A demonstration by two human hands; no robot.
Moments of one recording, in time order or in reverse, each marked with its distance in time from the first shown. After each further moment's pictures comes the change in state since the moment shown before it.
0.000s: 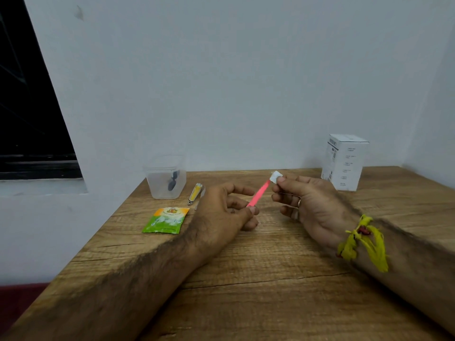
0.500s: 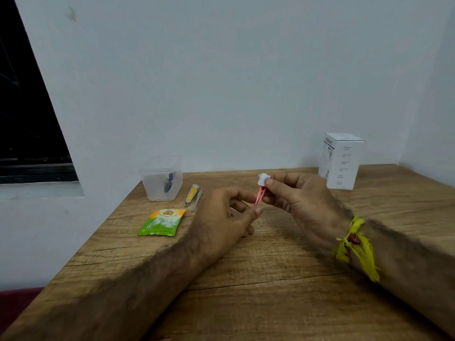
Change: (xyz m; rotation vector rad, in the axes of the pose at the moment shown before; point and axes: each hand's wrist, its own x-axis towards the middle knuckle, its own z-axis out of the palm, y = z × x) left_hand -0.004 0.002 0.005 0.190 -0.015 0.088; right_hand -0.001 0.006 0.001 -0.106 -0.075 -0.230
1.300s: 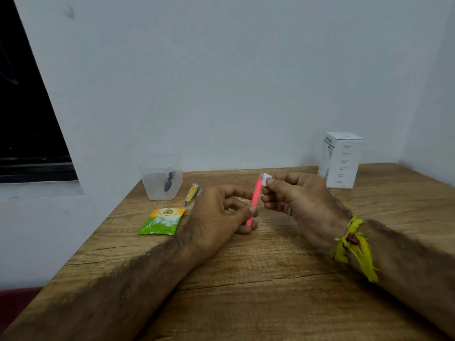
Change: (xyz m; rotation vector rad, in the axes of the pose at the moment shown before) left_hand 0.002 -0.002 -0.005 -0.230 -0.056 -0.063; right_hand -0.001 0.000 0.004 -0.001 0.046 0.069
